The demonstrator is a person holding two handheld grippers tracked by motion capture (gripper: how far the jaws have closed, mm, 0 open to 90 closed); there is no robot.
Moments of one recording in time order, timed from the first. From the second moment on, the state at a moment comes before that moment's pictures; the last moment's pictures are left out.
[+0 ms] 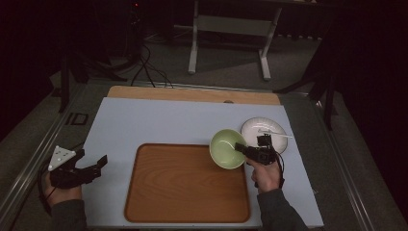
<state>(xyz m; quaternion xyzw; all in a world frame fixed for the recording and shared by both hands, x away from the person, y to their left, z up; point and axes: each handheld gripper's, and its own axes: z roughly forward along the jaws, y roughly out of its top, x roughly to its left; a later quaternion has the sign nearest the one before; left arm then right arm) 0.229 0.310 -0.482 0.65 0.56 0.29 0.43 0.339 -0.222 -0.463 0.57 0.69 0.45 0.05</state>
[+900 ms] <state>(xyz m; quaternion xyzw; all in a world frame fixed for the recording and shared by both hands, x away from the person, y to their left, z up) 0.230 0.309 -0.483 0.65 0.56 0.28 0.42 0.331 -0.197 -0.466 0.54 0.71 0.44 0.03</state>
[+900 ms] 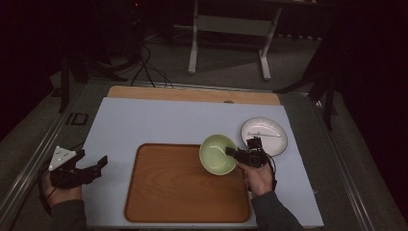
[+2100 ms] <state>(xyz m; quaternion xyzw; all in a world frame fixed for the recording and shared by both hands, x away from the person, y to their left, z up) 0.229 0.310 -0.483 0.65 0.56 0.29 0.43 0.316 -0.148 -0.487 0.50 0.77 0.40 0.01</state>
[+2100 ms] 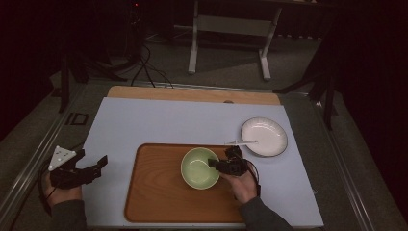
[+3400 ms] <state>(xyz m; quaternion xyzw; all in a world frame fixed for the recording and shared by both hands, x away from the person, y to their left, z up) 0.227 0.311 -0.482 0.65 0.56 0.29 0.43 0.309 -0.127 -0.510 0.48 0.80 0.36 -0.02</state>
